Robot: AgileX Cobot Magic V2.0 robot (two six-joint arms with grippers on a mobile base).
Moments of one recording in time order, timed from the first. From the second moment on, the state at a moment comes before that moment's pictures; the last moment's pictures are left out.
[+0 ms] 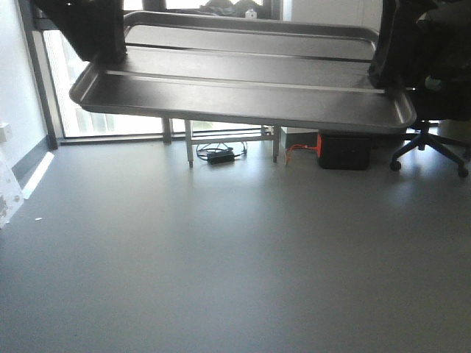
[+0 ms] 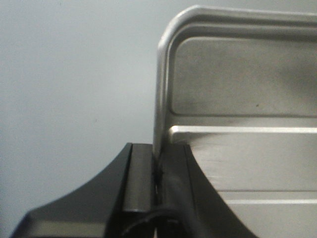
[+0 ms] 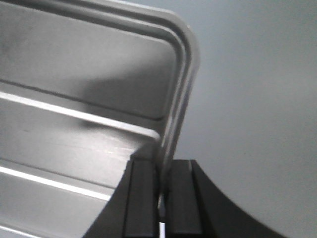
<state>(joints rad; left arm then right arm) -0.77 1.57 -1.48 0.32 1.14 -0.67 0.50 1.36 -1.16 -0.09 0.92 0.45</state>
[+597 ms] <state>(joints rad) -0.77 1.57 -1.48 0.32 1.14 -0.67 0.50 1.36 -1.16 -0.09 0.92 0.45</state>
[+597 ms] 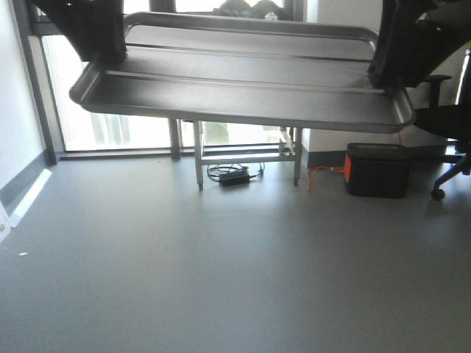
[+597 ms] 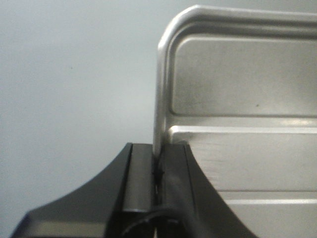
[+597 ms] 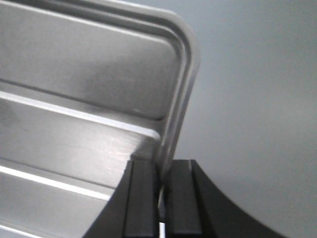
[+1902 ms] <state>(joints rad) -0.77 1.57 -1.48 0.32 1.14 -0.67 0.50 1.36 -1.16 -0.09 0.92 0.45</state>
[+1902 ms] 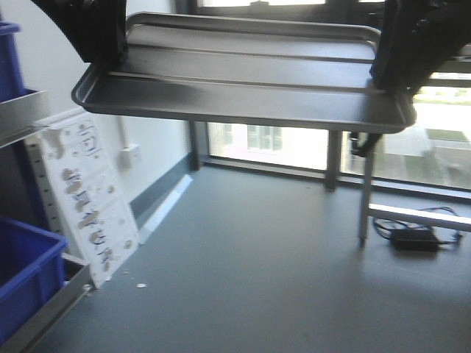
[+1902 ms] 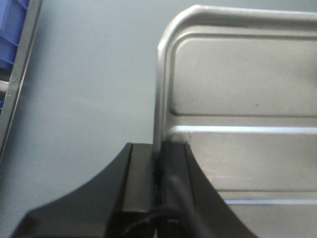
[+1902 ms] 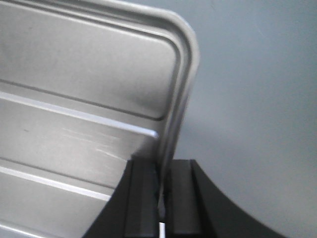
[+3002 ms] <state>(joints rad) -0.77 1.57 -1.48 0.32 1.14 -0.67 0.50 1.36 -1.16 -0.09 0.92 0.45</state>
